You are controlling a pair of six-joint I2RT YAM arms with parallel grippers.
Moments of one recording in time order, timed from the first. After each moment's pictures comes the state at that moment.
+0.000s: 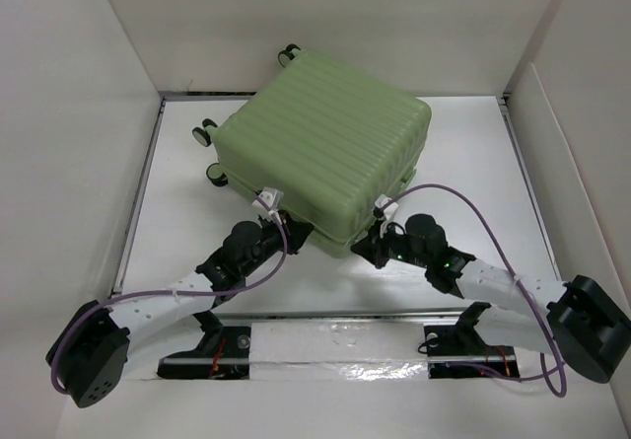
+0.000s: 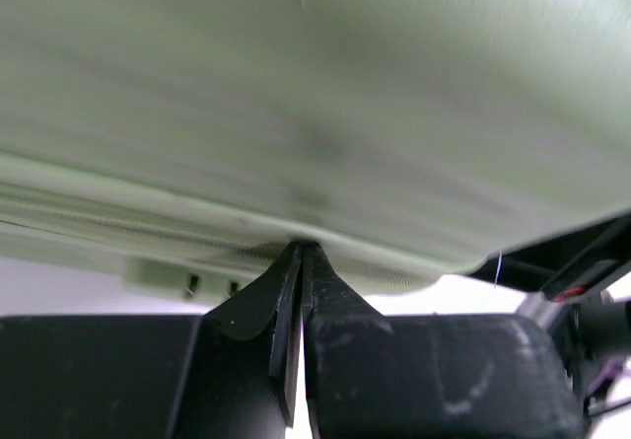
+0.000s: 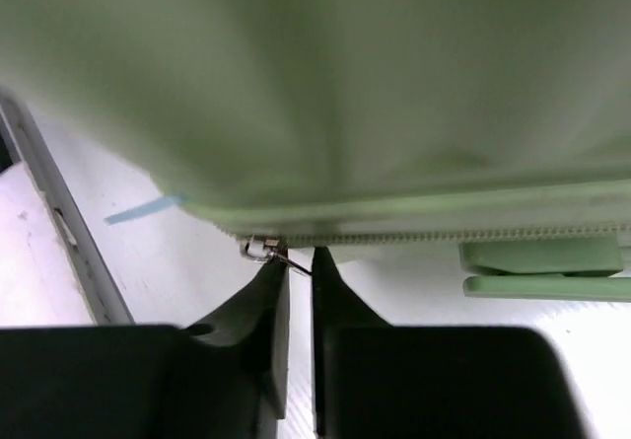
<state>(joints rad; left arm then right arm) -0.76 0.93 0.30 0.43 -0.04 -0.55 0.75 1.10 0.38 0.36 -0.28 0.17</state>
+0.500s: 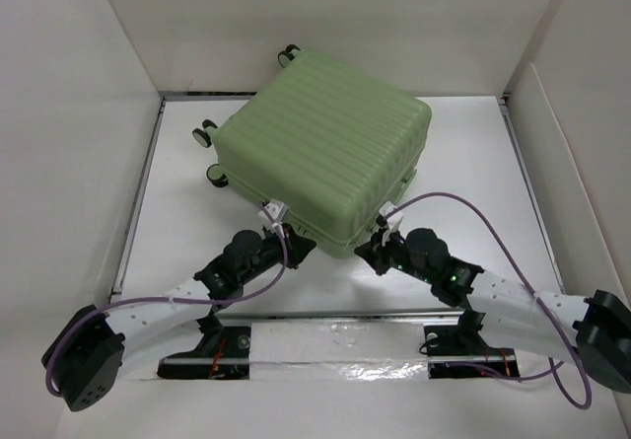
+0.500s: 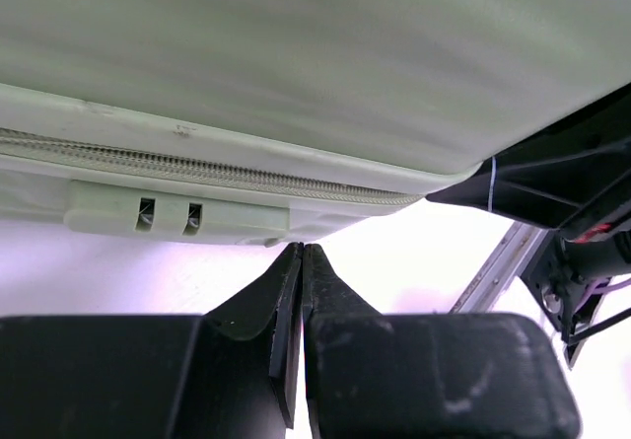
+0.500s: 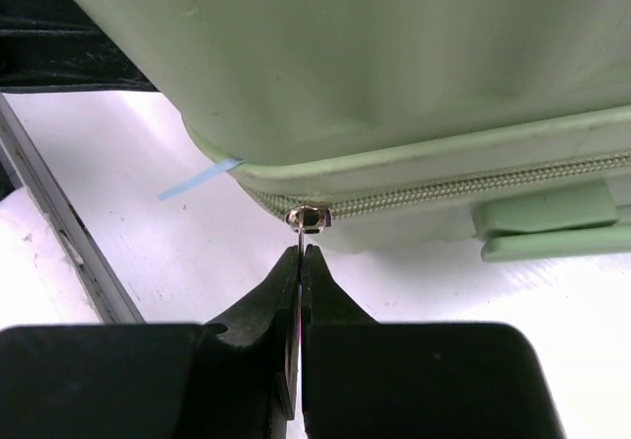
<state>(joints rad) -0.80 0.88 0.23 0.39 0.05 -0.53 0.89 0.94 0.32 0.31 -0.05 0.23</state>
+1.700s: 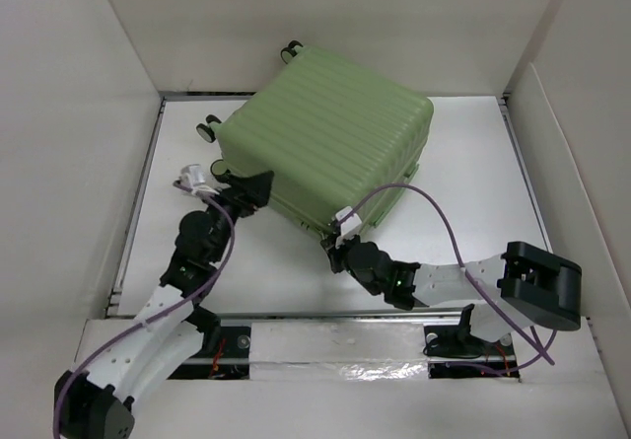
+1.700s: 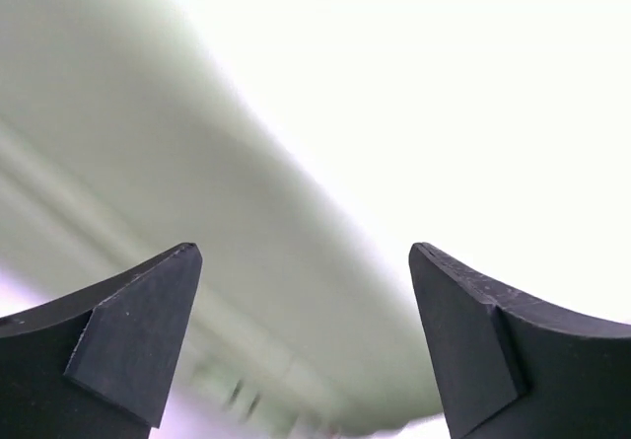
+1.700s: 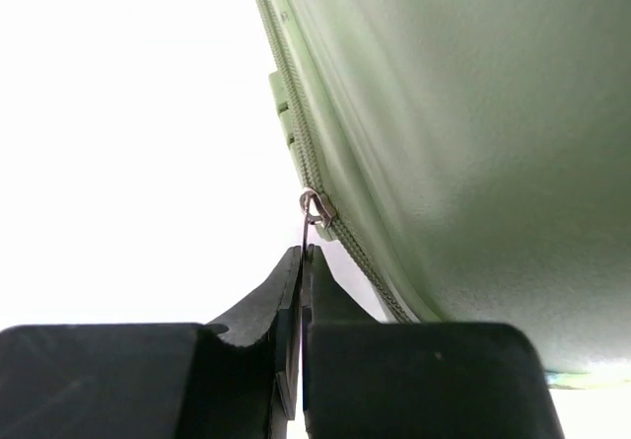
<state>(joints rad) -0.48 0.70 0.34 0.36 -0.14 -0.81 1.22 1.43 0.55 0.59 0.51 0.27</state>
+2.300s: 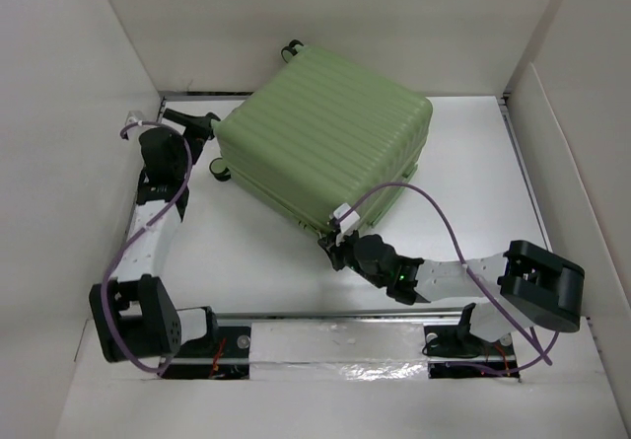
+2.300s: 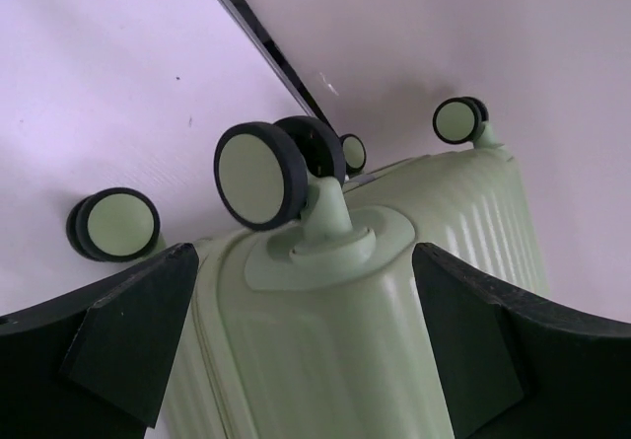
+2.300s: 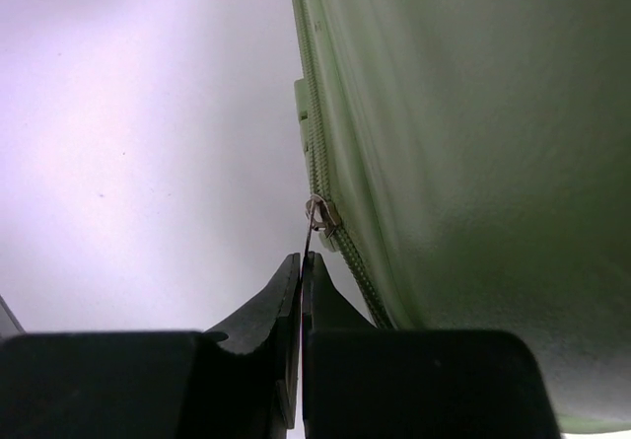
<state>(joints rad) 0.09 1.20 0.87 0.09 -0.02 -0.96 1.15 1.43 0.53 0.64 0.33 0.19</state>
